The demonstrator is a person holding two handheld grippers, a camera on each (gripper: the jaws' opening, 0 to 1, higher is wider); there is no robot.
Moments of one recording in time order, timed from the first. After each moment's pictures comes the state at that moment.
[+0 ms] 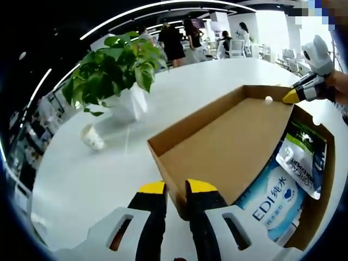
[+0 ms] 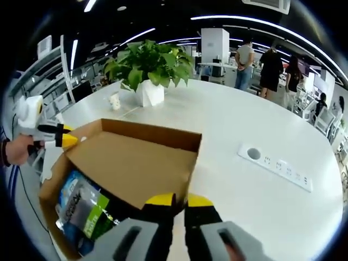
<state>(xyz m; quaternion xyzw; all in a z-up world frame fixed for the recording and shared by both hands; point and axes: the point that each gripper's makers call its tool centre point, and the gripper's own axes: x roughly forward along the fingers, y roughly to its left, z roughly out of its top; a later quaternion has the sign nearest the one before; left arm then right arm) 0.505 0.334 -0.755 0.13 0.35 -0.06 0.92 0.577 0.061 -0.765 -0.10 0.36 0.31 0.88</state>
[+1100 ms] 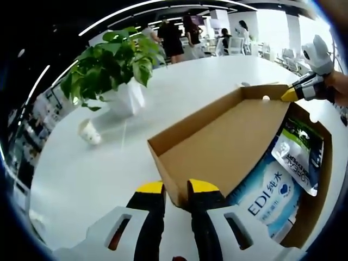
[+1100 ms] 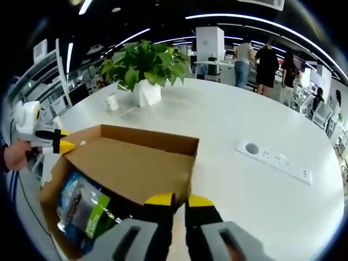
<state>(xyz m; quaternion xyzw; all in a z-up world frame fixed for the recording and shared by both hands) 0.493 0.330 -0.760 0.12 0.37 -0.07 0.92 0.570 0.057 -0.766 -0.08 0.36 0.30 0.88</state>
